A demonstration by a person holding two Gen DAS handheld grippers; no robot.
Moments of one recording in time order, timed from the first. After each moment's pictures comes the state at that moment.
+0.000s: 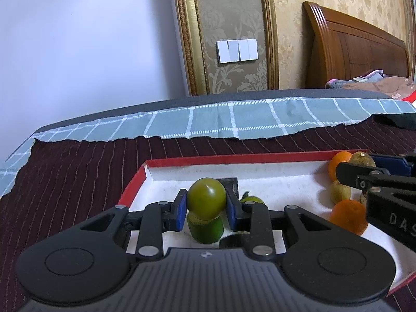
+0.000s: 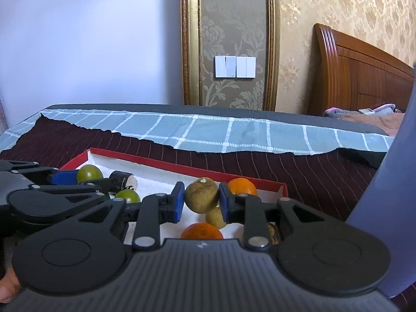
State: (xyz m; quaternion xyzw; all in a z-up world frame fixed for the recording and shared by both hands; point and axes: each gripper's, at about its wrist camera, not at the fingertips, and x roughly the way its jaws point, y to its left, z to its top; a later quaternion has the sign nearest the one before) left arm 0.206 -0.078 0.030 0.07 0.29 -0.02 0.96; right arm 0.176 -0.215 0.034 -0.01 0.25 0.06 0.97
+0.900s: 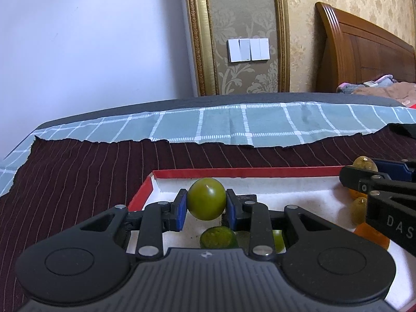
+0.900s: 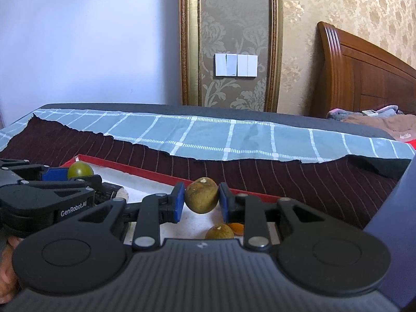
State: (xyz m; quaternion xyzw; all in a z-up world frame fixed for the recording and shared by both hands) left arm 0.235 -0.069 0.028 0.06 0.29 0.00 0.95; right arm 0.211 -0.210 0.030 -0.02 0.26 0.05 0.97
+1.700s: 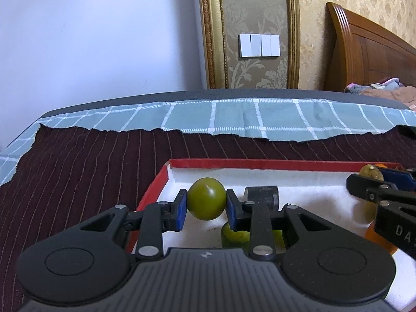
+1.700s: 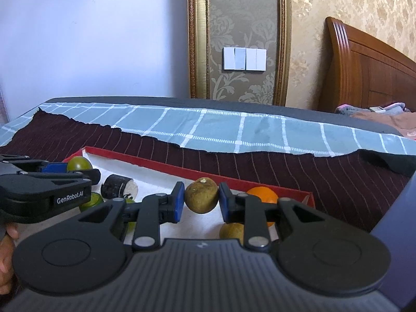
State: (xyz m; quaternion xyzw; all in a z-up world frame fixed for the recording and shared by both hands) left arm 0.236 -0.050 0.020 0.05 0.30 0.01 0.95; right arm 0.213 -0.201 0.021 -0.02 0.27 0.07 0.96
